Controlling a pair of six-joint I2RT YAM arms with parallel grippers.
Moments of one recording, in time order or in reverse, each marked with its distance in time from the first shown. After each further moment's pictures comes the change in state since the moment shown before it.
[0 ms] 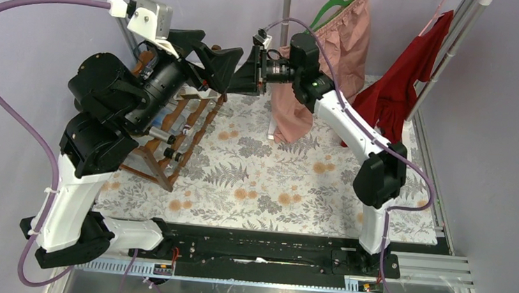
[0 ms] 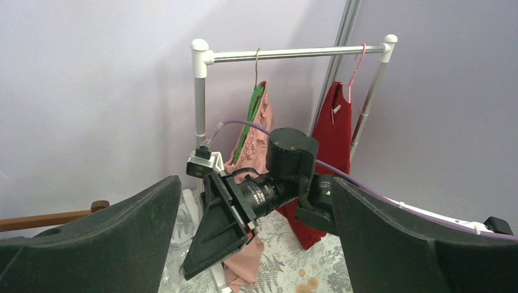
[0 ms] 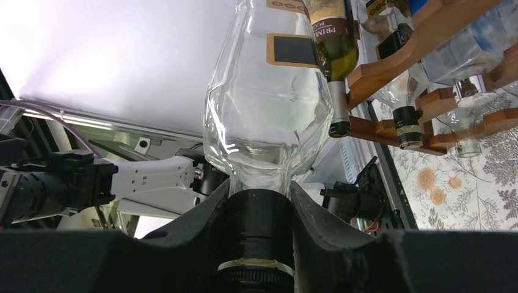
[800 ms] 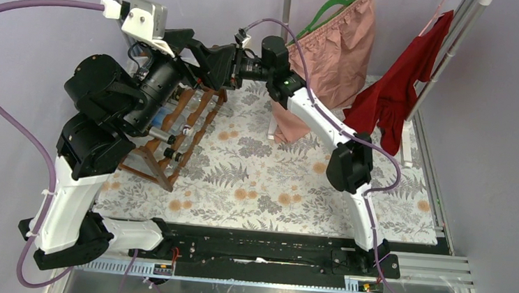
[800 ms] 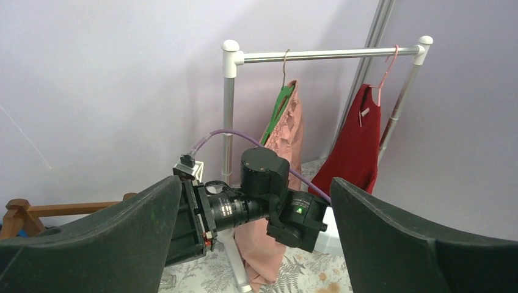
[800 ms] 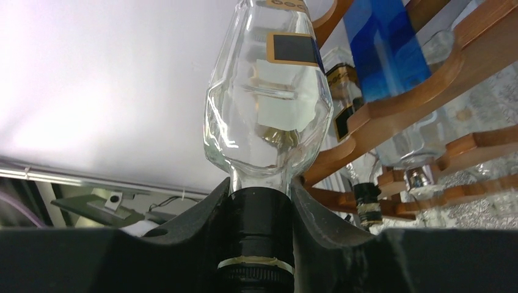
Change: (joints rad) left arm 0.000 -0.010 0.000 -0.013 -0.083 0.039; right arm 0.083 0.298 0.309 0.008 0.184 0.001
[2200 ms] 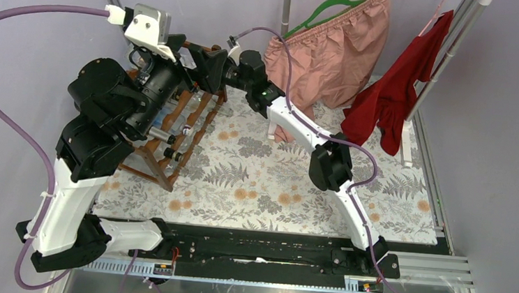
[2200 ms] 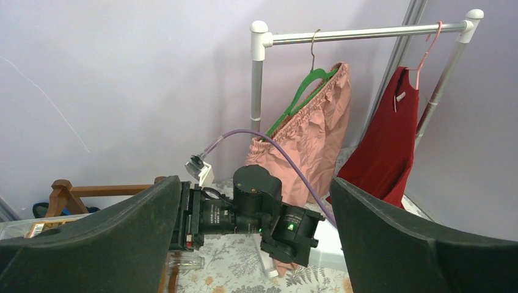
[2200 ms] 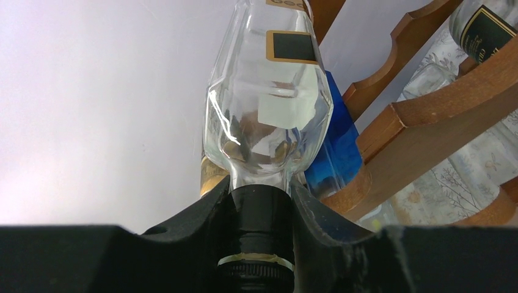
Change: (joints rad) left arm 0.000 -0.026 -0.042 -0.032 -0.072 0.061; right arm 0.082 0.204 0.152 0.084 0.364 -0.038
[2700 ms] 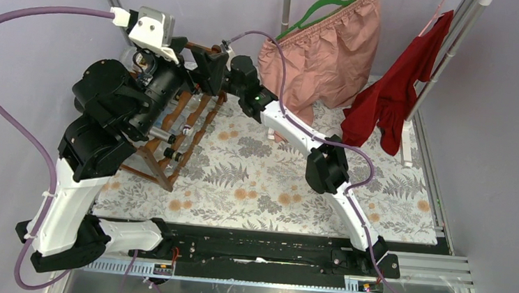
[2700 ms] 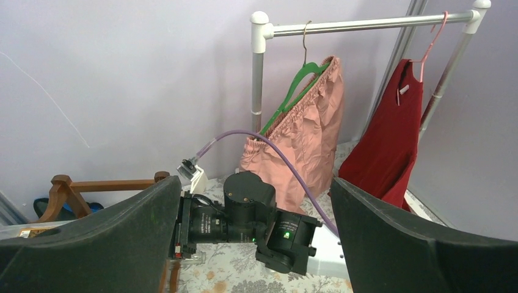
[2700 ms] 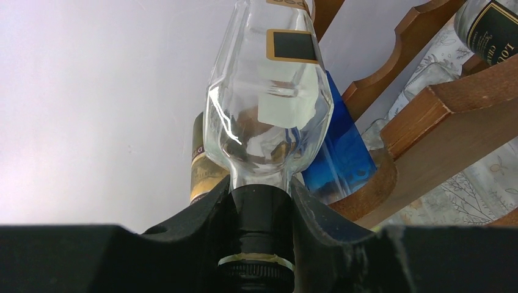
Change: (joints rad) left arm 0.000 -0.005 -0.021 0.000 0.000 0.000; right arm 0.050 0.013 0.008 0.002 0.077 -0.035
